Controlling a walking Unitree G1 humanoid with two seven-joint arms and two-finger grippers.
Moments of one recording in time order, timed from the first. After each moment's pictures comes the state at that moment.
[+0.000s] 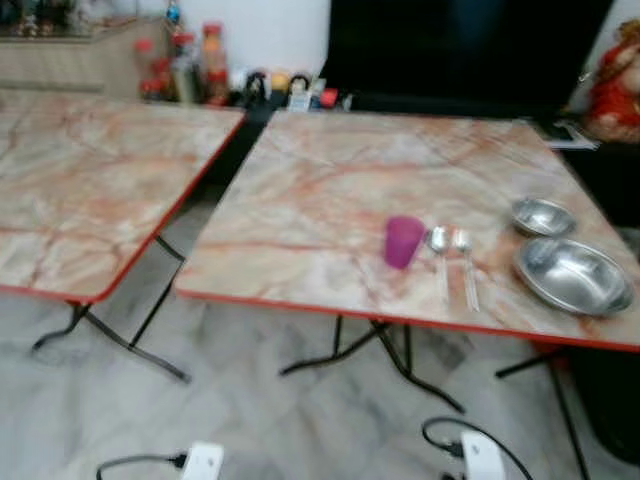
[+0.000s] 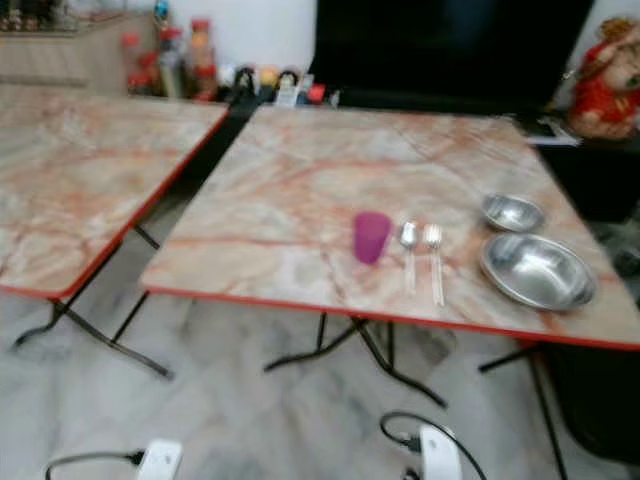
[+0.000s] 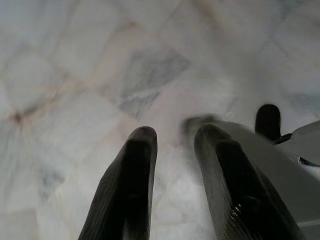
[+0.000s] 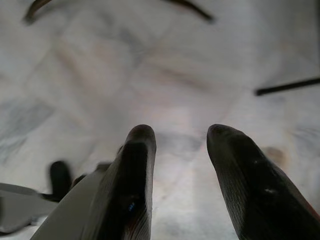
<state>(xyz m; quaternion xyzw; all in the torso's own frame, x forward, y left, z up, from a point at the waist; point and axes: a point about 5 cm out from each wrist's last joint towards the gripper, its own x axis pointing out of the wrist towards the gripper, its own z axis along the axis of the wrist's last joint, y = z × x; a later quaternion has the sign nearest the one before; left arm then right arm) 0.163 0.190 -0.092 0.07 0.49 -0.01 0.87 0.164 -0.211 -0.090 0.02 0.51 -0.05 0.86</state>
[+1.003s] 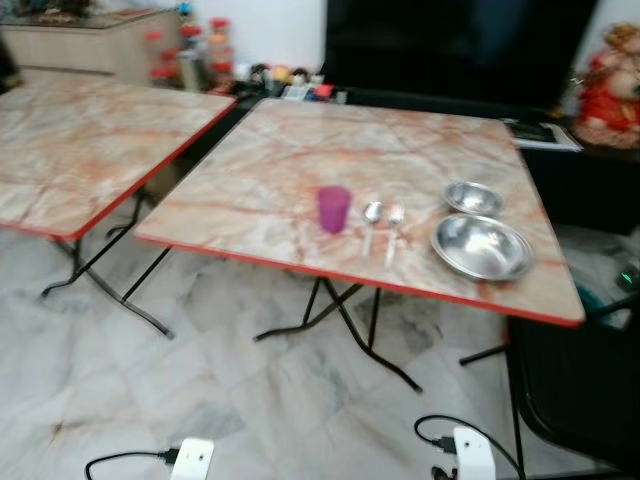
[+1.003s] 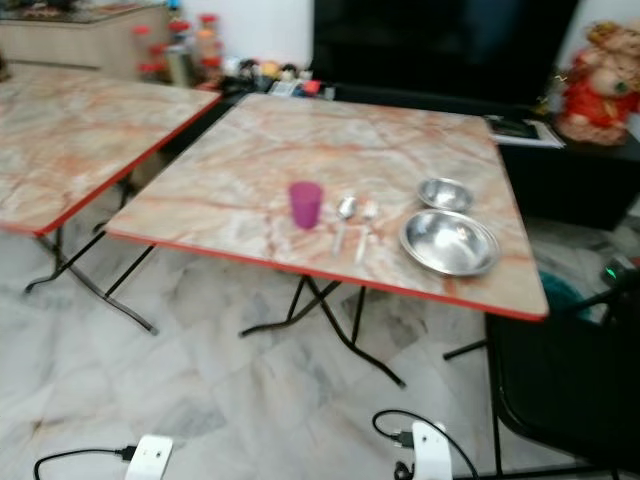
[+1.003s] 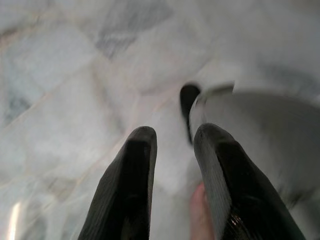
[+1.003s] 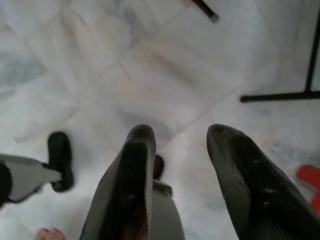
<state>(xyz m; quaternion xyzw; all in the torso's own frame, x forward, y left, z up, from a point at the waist) 0.156 0.202 -0.094 0.08 0.50 0.00 0.86 0.169 -0.196 -0.090 0.03 0.50 -0.02 0.87</state>
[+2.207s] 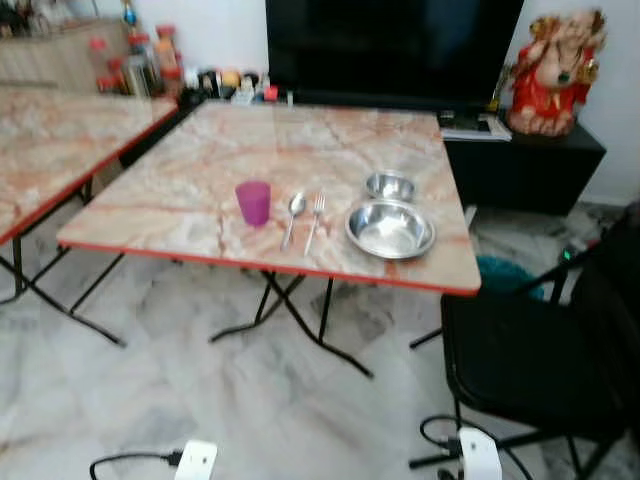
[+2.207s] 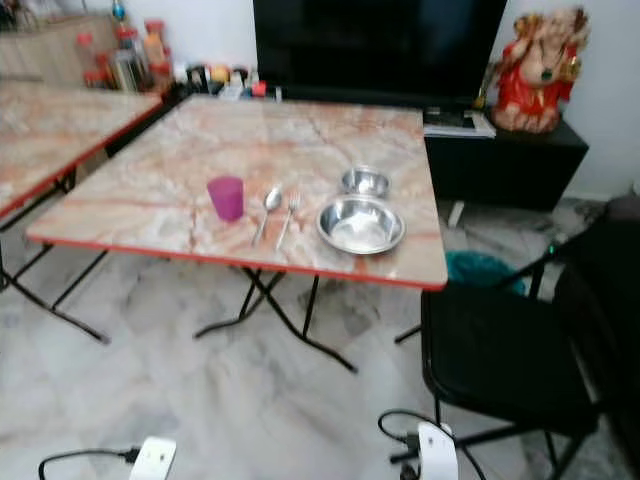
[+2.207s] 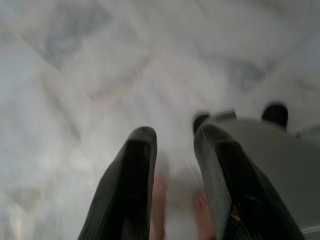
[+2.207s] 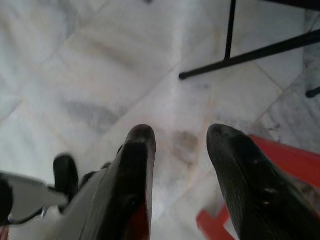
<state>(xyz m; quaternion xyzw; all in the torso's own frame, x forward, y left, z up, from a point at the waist) 0.159 0.202 -0.093 0.09 0.50 0.00 0.86 0.164 -0.196 -0.092 0.03 0.50 -0.02 0.86</state>
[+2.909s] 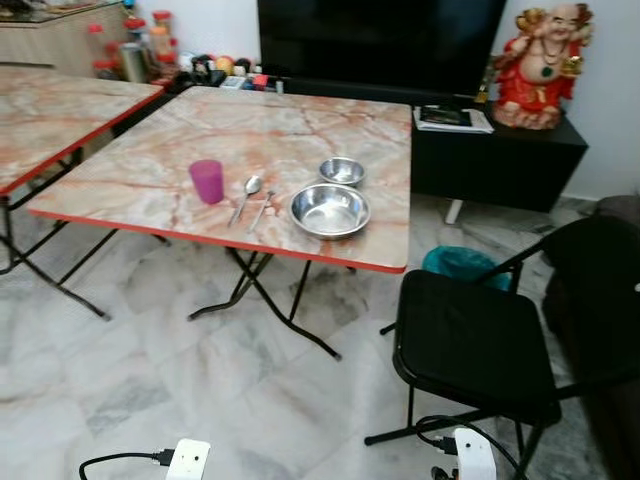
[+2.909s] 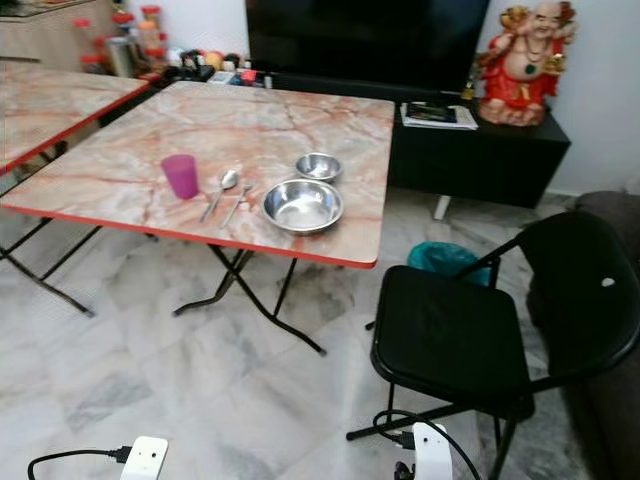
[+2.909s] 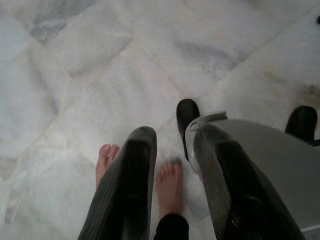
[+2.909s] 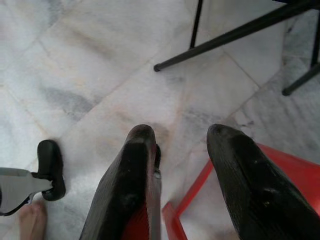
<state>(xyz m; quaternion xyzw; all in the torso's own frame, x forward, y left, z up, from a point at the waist) 0.164 0.202 -0.090 0.09 0.48 0.02 0.87 0.163 -0.200 -0.092 0.03 0.50 -0.02 0.86</state>
